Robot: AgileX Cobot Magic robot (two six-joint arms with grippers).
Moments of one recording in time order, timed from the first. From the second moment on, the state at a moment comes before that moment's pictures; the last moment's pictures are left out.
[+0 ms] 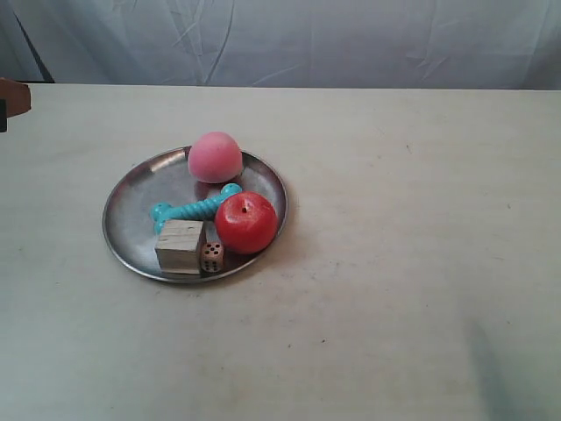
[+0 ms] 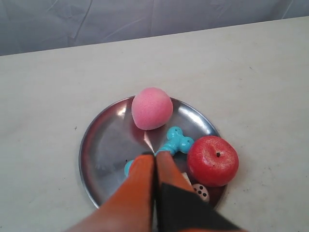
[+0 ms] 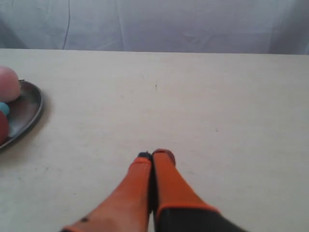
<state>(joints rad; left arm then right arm) -0.04 0.93 -0.77 -0.77 0.63 0.74 0.05 0.10 -0.12 -0.07 0.42 0.11</state>
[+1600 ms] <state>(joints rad) -0.04 0.01 -0.21 0.00 0.48 0.01 0.05 0.10 -0.09 0.03 0.41 0.11</state>
